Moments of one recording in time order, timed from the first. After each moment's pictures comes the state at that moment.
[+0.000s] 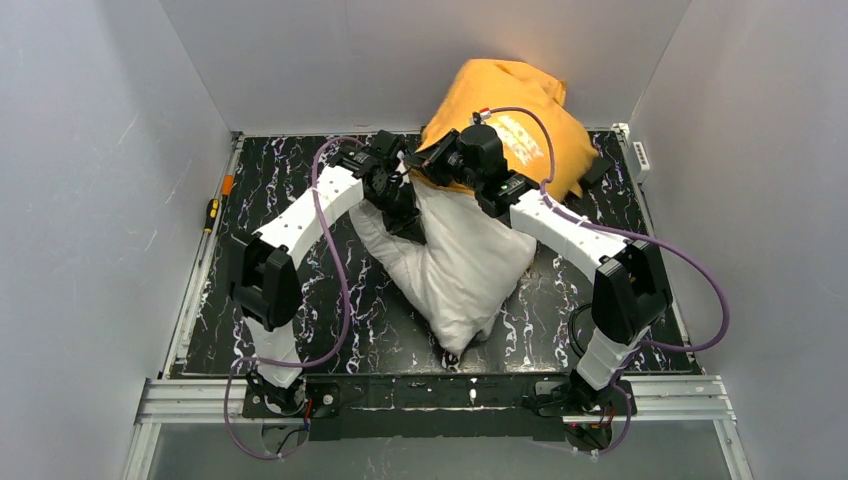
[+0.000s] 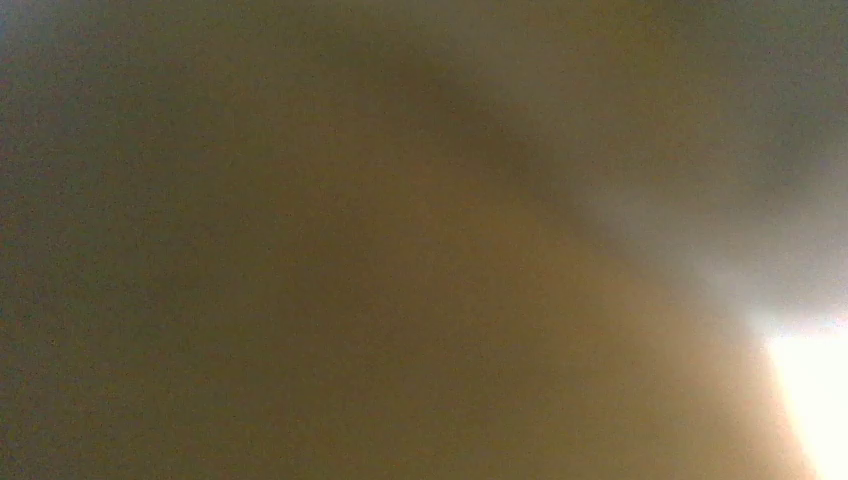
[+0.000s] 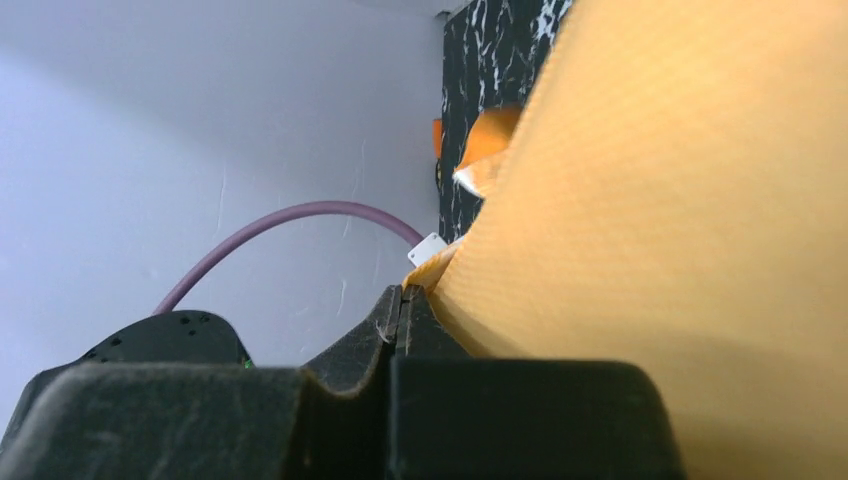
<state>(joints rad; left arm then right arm) -0.53 1.83 1.70 -1.07 0.46 -0.74 0.68 1.72 1.44 0.05 -0.12 1.21</state>
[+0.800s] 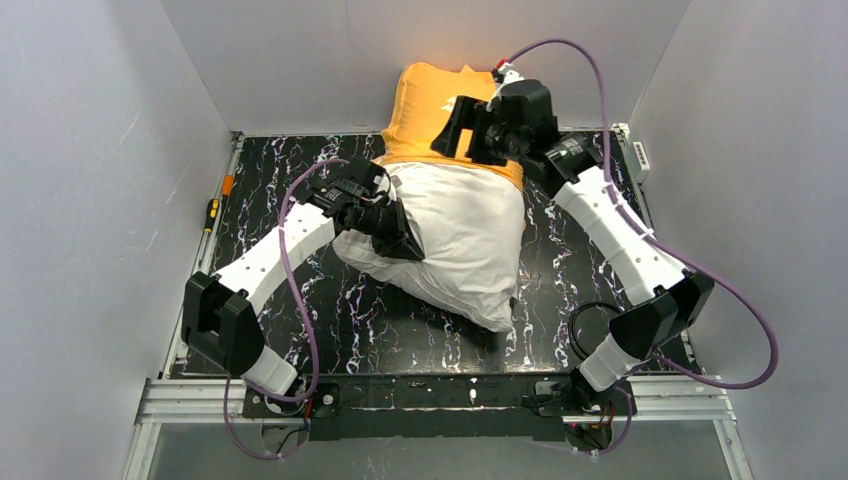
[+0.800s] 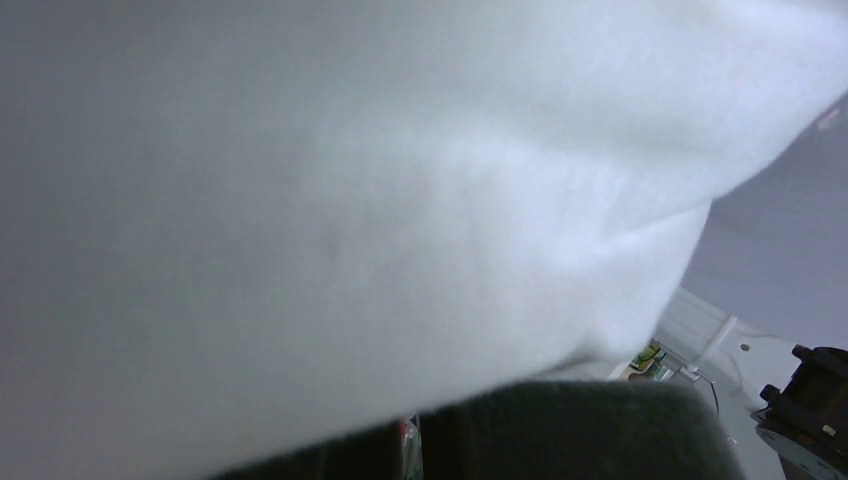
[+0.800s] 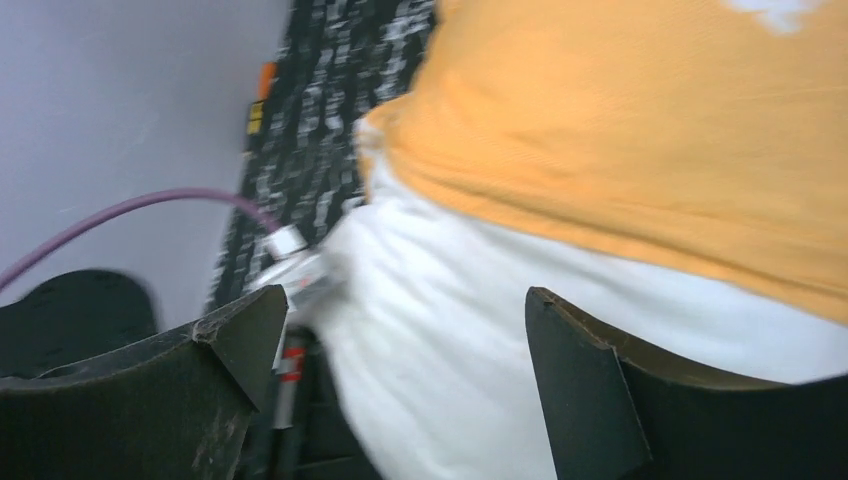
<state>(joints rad) -0.54 1.54 1.35 -0.83 0.55 -0.79 0.62 1.60 1.80 -0.60 -0.13 0.63</state>
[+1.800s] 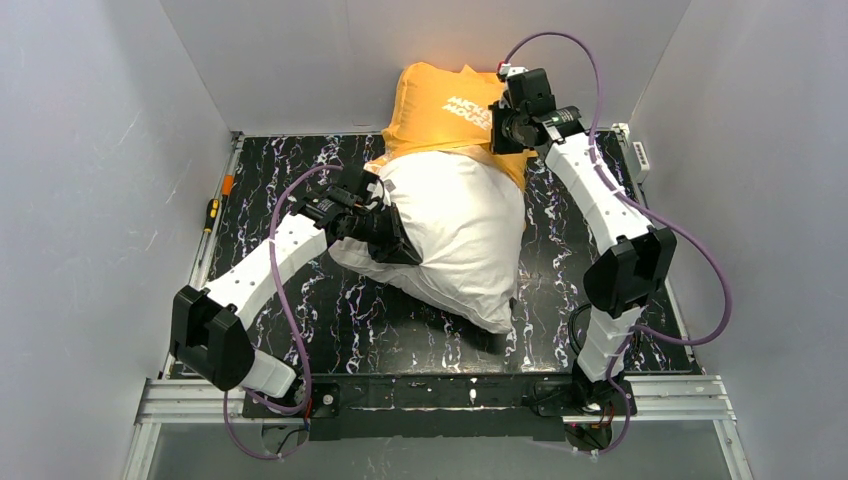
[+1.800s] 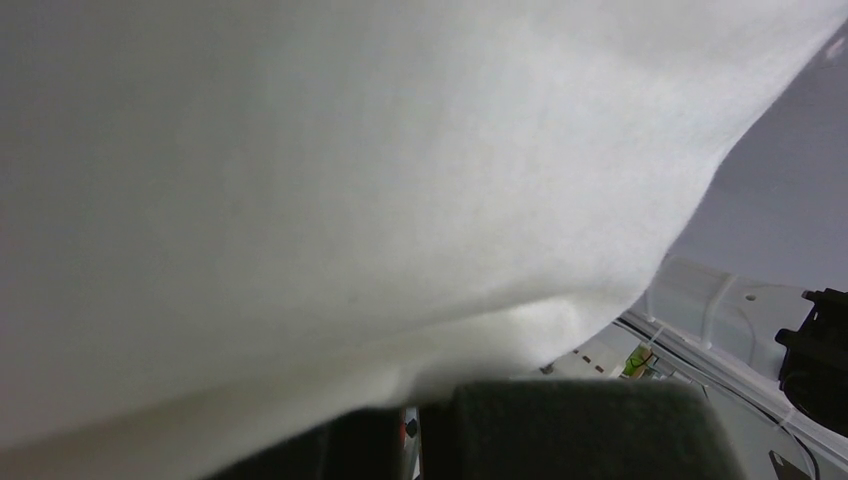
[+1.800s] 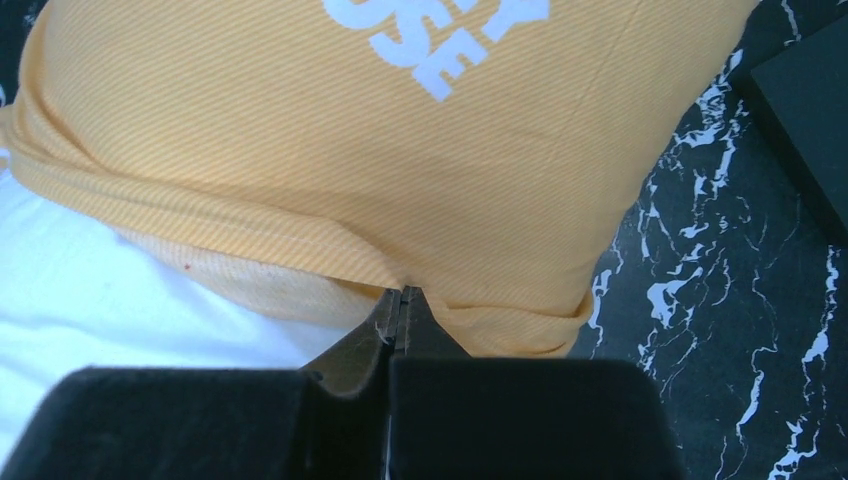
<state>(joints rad) -0.54 1.44 1.25 -0.79 0.54 -0.83 0.41 1.87 2.00 -0.82 0.02 0.21</state>
